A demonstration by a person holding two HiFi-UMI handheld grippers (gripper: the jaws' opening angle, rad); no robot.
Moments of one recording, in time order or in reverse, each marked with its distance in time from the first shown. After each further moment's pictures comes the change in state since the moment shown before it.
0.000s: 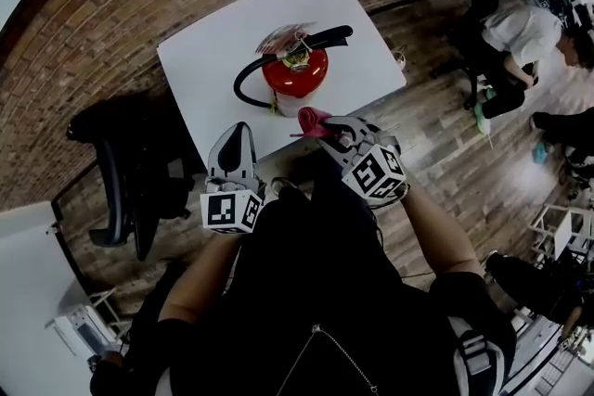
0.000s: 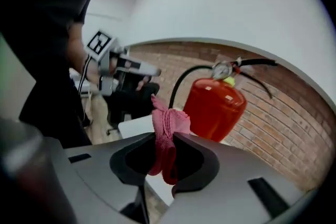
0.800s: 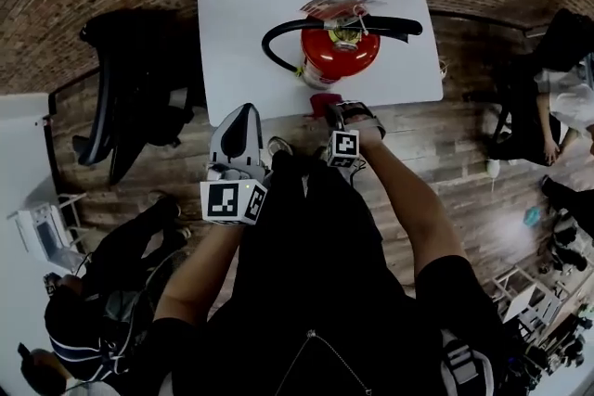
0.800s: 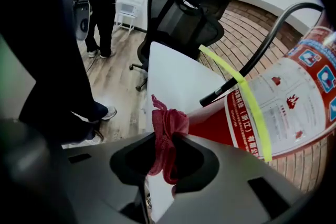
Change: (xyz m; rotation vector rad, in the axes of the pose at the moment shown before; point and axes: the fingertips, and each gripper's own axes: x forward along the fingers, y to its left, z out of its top) left arm -0.028 0.007 -0.033 -0.040 0.007 0.295; right arm 0.173 0.071 -0.228 -0.634 0.361 0.171
